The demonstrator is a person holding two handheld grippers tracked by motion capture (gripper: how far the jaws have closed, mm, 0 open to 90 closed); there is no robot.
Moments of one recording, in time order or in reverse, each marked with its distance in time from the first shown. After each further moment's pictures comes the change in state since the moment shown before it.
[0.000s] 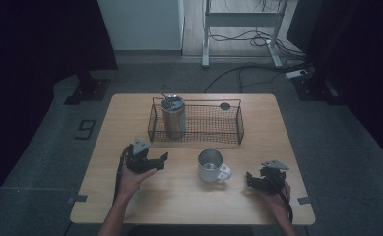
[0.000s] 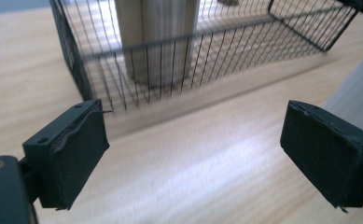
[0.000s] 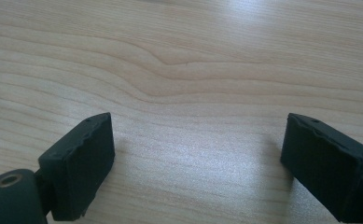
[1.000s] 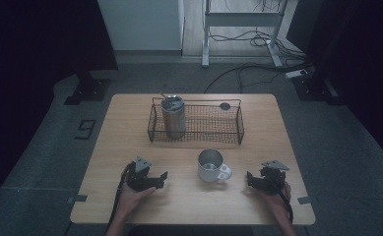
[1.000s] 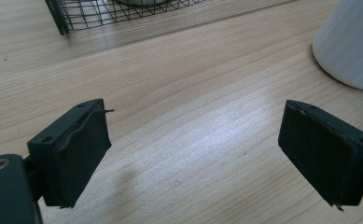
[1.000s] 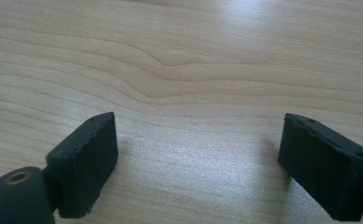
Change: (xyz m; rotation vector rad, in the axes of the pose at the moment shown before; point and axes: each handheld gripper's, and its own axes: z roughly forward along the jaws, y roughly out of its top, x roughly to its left) left arm -0.012 -0.048 0.002 0.105 -0.018 0.015; right arm 0.000 0.000 -0.001 -0.012 -0.006 -0.003
